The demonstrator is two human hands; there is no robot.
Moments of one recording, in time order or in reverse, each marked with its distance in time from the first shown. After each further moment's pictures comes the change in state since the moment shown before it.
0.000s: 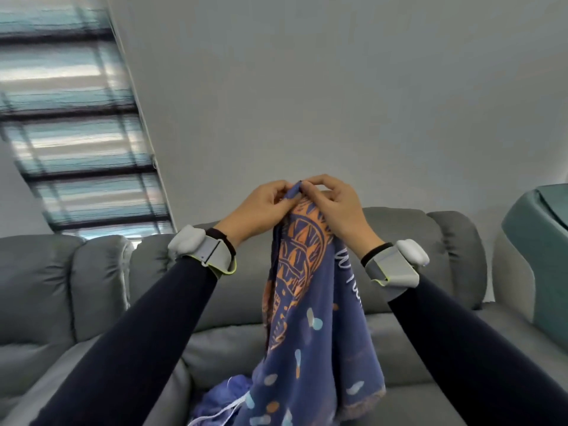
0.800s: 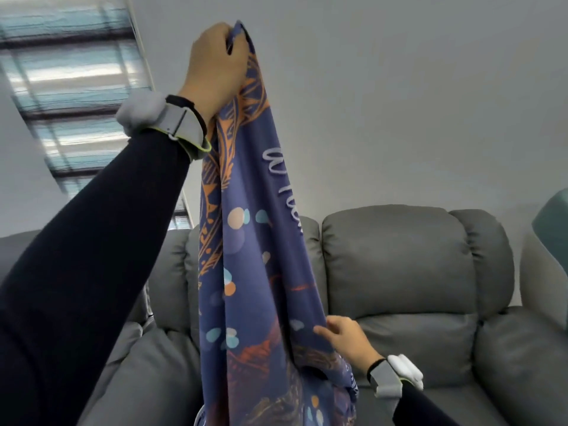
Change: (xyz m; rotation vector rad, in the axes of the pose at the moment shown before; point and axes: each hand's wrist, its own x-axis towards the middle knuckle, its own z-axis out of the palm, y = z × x) left_hand 0.068 0.077 -0.147 0.489 0.669 0.177; right_hand -0.171 0.182 0.033 -0.388 -0.393 0.507
